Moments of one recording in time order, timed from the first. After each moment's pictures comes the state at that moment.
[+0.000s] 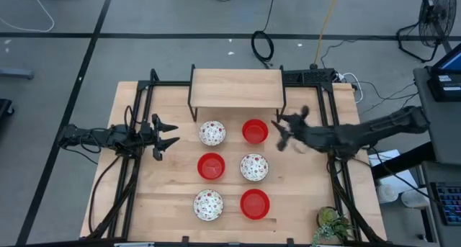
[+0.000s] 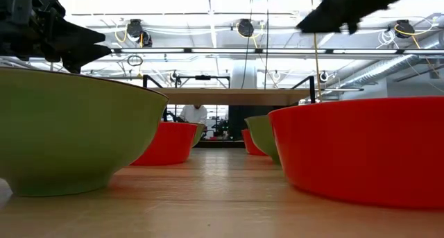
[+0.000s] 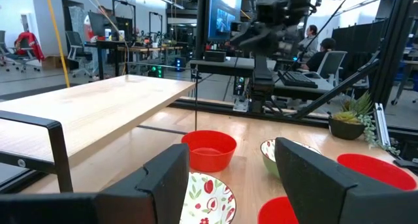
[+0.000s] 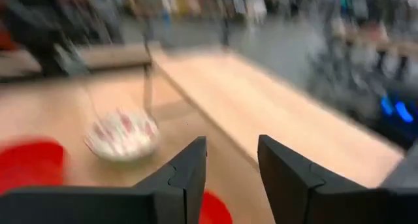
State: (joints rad) left arm -0.14 0.01 0.02 0.07 -0.32 -0.06; right arm 0.19 0.99 0.66 -0.07 0.82 0.19
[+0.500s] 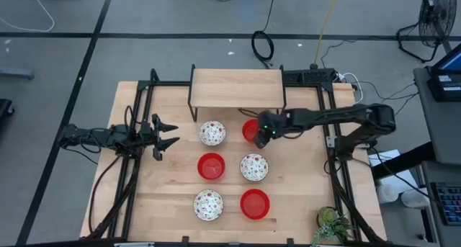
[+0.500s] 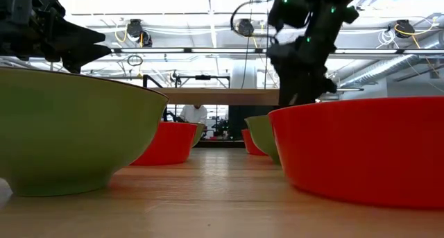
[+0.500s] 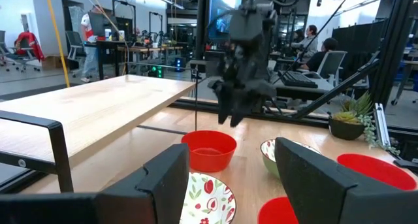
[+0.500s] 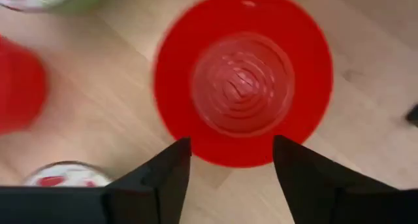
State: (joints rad) left arm -0.14 0.01 0.02 0.07 -0.32 -0.06; right arm -0.14 1.52 0.98 -0.58 0.08 0.75
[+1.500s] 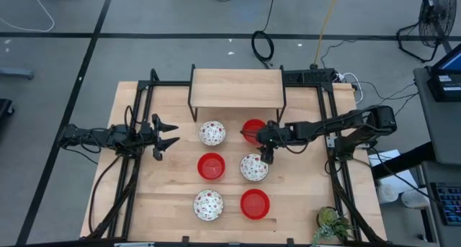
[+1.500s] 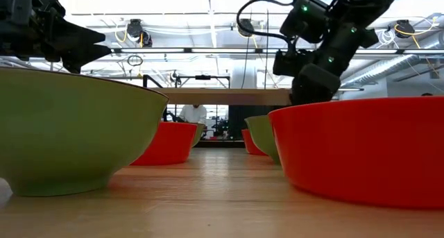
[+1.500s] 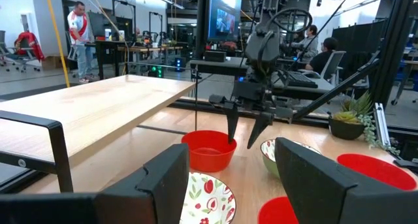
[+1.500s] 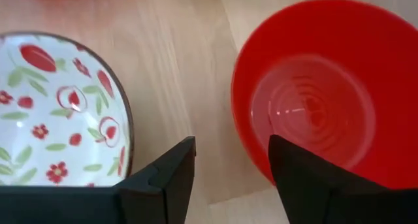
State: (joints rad) left arm -0.14 0.01 0.02 0.07 -0.32 -0.06; right arm -0.04 1.51 0.74 -0.17 0.09 0.17
